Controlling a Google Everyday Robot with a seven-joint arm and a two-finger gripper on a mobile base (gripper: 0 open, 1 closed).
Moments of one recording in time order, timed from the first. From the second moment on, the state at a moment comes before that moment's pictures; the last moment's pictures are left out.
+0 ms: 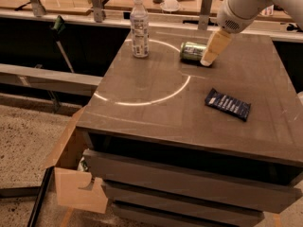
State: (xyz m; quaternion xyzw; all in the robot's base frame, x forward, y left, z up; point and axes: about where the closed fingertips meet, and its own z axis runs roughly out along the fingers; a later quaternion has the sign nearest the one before) arm 0.701 -0.198 0.946 -0.52 0.79 -0.12 0.30
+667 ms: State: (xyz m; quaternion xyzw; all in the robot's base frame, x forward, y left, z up) arm 0.742 -0.189 0.907 -0.55 0.79 -0.11 0.27
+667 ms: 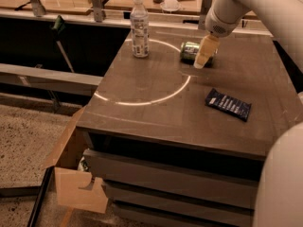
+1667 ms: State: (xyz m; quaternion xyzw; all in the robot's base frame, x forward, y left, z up) arm 0.771 -0.161 0.861 -0.58 0.79 -0.03 0.18
